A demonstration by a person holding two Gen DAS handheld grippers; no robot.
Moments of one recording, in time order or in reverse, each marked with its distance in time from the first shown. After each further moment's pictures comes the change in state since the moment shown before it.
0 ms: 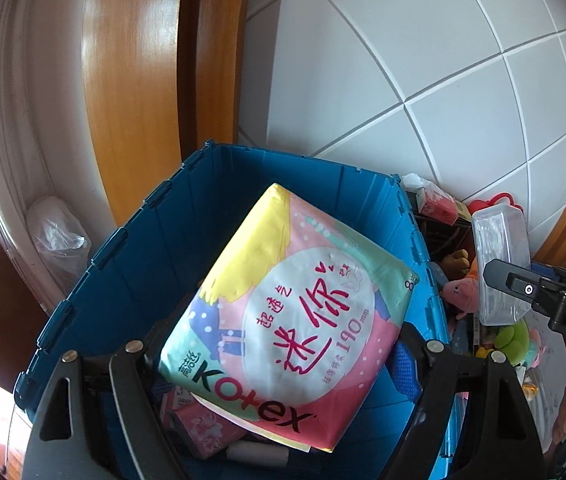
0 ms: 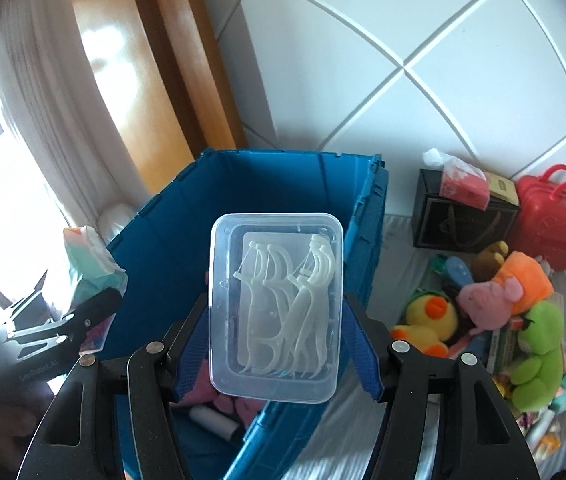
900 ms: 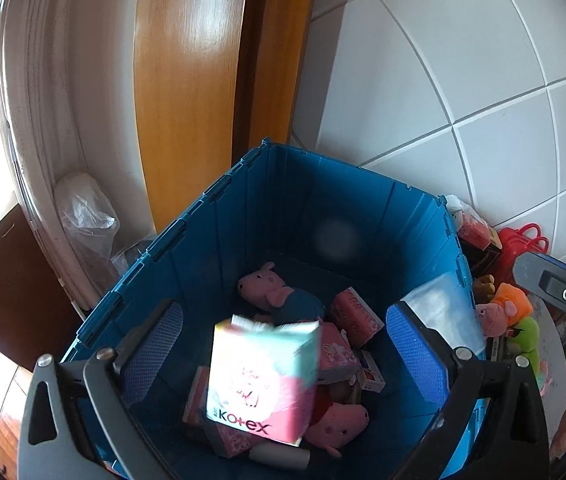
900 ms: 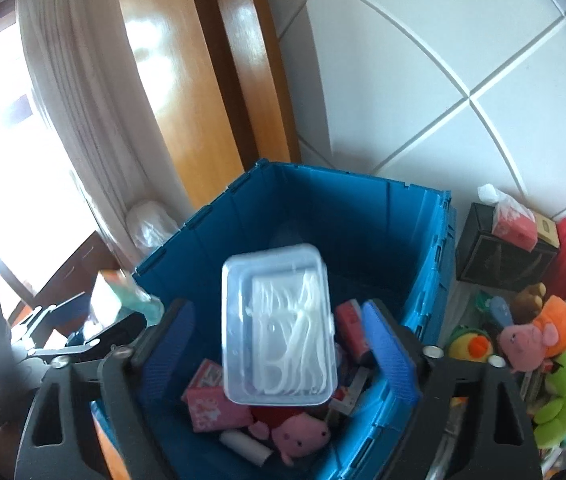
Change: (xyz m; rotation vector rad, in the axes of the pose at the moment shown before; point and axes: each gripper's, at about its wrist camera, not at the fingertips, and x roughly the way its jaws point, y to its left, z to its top) left arm -0.002 0.047 0.001 -0.093 -0.001 0.076; right arm 0.017 0.064 0.027 -0.073 -0.052 0.065
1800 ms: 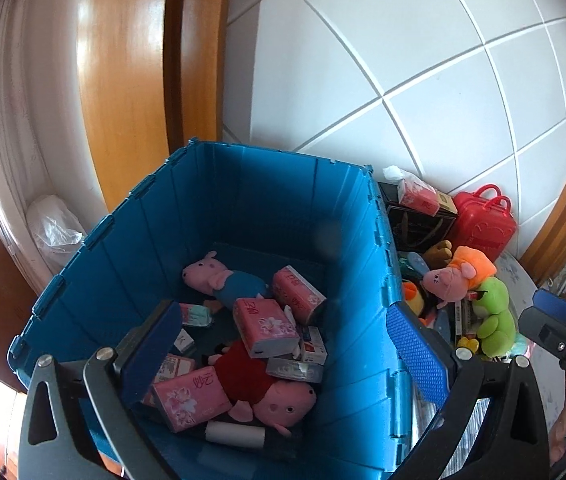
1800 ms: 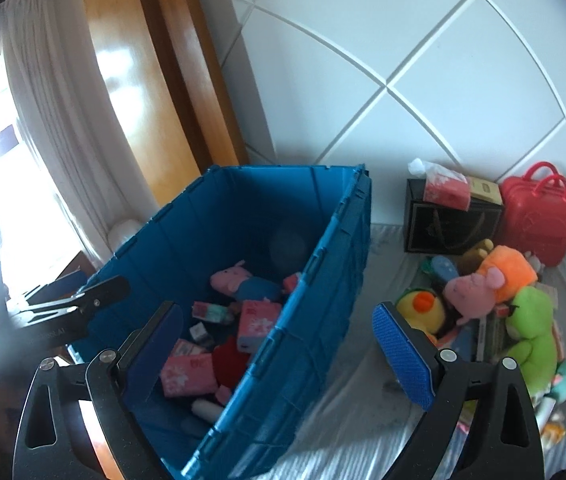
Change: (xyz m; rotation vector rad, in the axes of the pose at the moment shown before) left arm -0.034 -0.101 -0.036 0.134 0.012 -0.091; right arm -0.097 -0.087 -0.089 0.124 -0.044 -0.078
